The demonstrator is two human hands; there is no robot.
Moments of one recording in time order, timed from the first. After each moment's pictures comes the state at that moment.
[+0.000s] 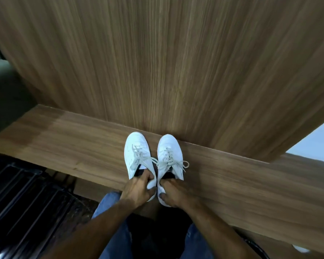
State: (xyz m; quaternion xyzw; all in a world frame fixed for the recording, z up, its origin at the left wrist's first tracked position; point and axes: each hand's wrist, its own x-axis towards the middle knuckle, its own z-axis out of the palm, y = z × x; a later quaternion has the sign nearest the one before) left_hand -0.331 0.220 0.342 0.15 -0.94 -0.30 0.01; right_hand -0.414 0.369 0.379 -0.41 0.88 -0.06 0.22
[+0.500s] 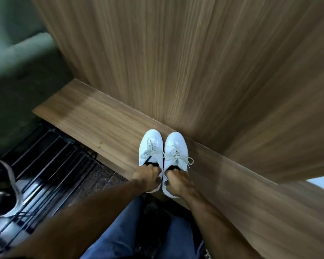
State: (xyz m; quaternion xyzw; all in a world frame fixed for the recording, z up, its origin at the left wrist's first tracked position) left_hand -0.353 0.230 0.442 0.18 -0.96 -0.09 -0.22; right_hand -0.437 0.347 0.452 -0.47 0.84 0.04 0.26
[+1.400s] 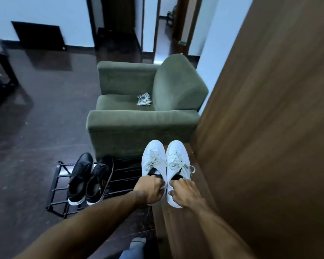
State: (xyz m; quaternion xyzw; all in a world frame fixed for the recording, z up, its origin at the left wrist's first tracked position) left_hand -0.196 0.005 0.620 0.52 -0.84 -0.15 -0.01; right_hand -0.352 0.012 0.631 -0.79 0.59 0.11 0.12
